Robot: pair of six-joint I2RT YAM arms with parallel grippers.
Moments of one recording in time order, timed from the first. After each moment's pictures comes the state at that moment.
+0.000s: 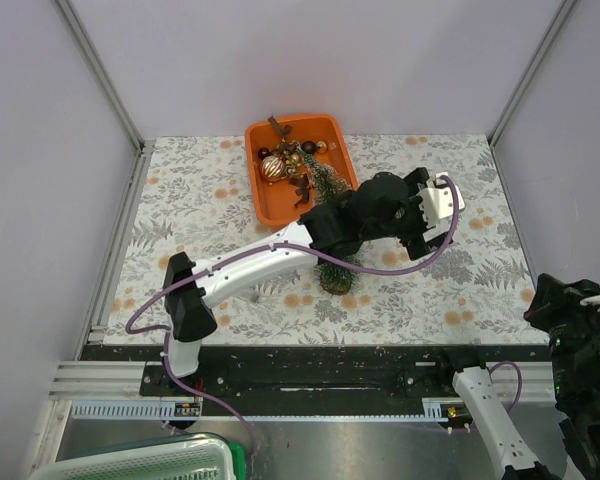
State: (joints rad) left arm -1.14 1.90 1.96 -0.32 0.05 0.29; right arm 0.13 0.46 1.53 -1.20 0.44 0.30
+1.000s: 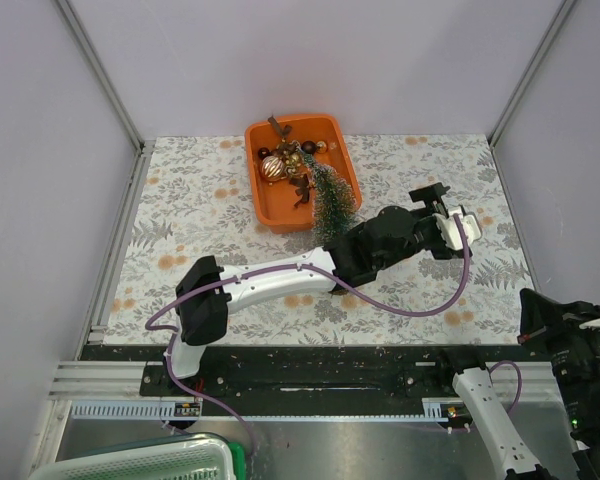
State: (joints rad) left arm -1.23 1.97 1.77 0.26 -0.15 0.53; right arm 0.16 0.41 1.58 -1.28 0.22 0.35
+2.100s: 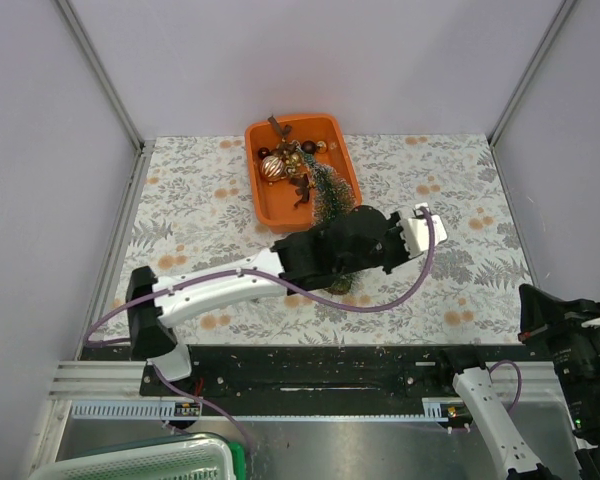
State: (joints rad) left arm -1.25 1.73 1.68 -0.20 -0.09 0.29; right arm 0.17 0.41 1.61 -1.26 0.21 0.34
